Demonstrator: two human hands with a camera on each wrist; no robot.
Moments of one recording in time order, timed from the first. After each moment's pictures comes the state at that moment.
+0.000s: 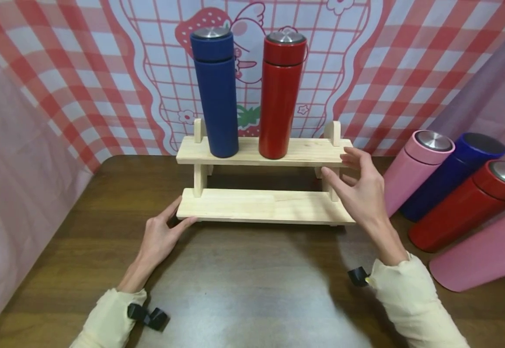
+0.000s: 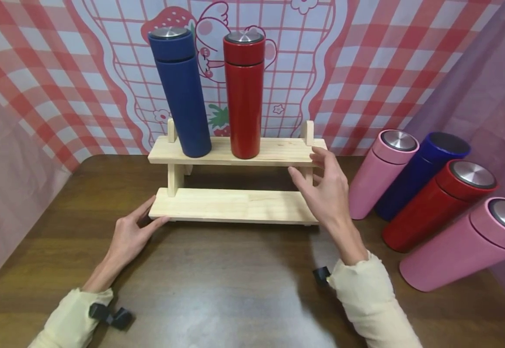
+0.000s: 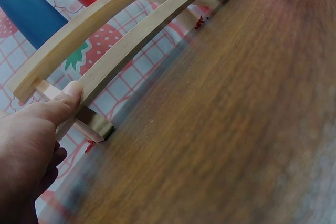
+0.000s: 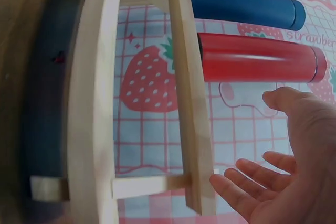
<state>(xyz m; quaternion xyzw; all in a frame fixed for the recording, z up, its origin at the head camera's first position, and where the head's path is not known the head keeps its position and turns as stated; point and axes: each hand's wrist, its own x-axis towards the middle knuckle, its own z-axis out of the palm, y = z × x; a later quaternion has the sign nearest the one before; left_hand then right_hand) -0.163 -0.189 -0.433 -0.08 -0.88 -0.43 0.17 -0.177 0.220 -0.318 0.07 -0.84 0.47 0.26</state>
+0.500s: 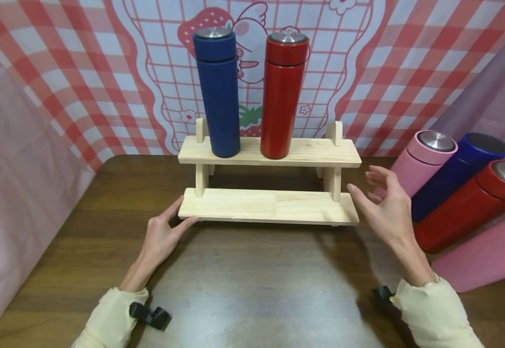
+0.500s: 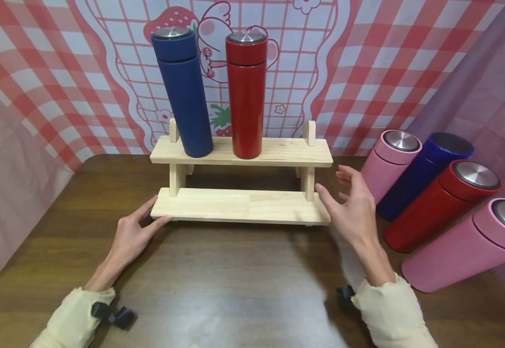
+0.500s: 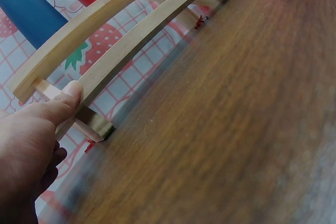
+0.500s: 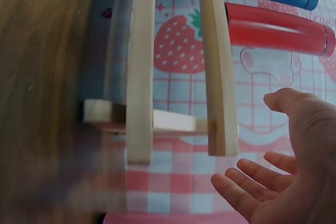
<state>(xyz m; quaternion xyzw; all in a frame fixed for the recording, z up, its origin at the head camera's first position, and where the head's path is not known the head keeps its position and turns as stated) -0.163 -0.188 -0.432 -0.08 -0.88 -0.43 0.17 -0.154 0.261 -0.341 0.02 -0.86 0.42 0.27</state>
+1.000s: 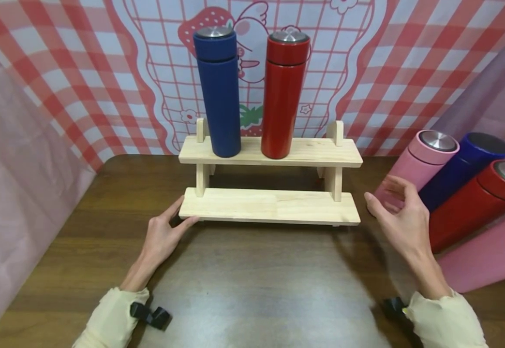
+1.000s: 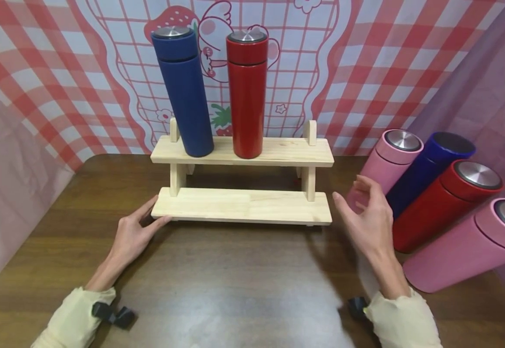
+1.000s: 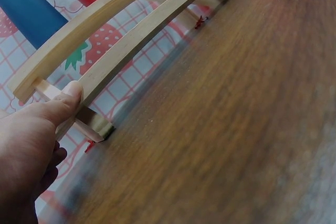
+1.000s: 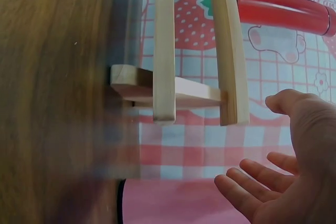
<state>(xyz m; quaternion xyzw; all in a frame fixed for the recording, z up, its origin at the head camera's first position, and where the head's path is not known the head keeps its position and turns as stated) -0.164 -0.189 -0.433 -0.08 -0.88 -0.43 0.17 -0.139 0.282 -0.354 -0.03 -0.86 0.44 0.28</state>
